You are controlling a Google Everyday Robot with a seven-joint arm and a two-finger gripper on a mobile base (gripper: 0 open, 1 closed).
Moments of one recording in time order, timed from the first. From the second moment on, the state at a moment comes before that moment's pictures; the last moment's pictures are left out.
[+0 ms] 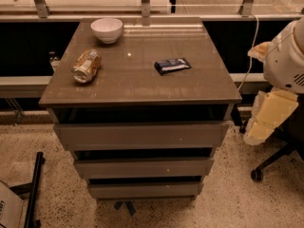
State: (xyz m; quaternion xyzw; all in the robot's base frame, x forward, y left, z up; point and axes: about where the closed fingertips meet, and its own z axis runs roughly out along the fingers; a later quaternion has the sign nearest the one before) arm 0.431 -0.201 0.957 -0.60 0.77 -0.05 0.20
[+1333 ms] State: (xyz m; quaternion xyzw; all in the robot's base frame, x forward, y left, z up) arm 0.410 -0.170 0.831 -0.55 0.79 0.07 0.26
